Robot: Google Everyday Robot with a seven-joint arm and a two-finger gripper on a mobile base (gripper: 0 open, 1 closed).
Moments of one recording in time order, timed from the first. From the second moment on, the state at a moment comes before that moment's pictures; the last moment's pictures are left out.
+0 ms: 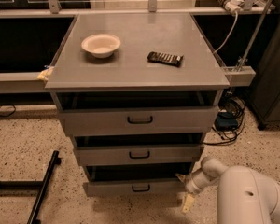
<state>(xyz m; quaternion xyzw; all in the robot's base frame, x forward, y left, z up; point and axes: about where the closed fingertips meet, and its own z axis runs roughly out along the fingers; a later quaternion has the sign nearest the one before) 0.547 -0.216 0.189 -0.65 0.70 0.23 0.17</state>
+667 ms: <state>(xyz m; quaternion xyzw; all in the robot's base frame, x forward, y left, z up) 0.517 -0.226 0.190 -0.63 0.72 0.26 0.15</state>
